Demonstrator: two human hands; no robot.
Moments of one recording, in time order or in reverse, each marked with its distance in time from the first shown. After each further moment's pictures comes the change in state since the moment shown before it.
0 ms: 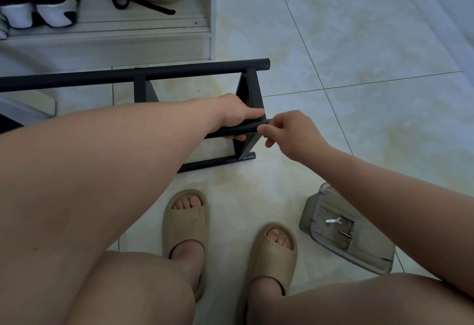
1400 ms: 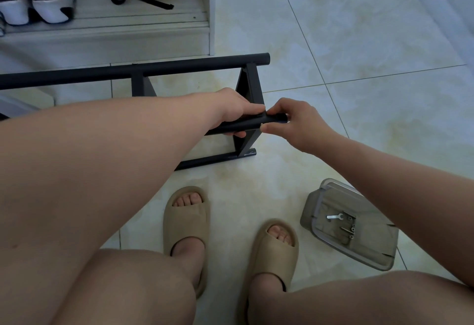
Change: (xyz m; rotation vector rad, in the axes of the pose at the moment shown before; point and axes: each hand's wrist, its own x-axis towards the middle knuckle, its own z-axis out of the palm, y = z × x) left_hand 0.001 -0.001 0.000 -0.093 0.002 -0.016; right_hand 0.019 0.025 -0.006 0.037 0.041 -0.177
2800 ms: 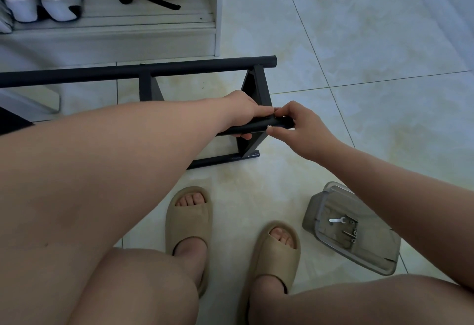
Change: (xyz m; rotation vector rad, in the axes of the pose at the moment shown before) left_hand 0.009 -0.005 0.004 0.030 0.019 0.031; right_hand -0.005 0.003 0.010 0.072 0.009 0.003
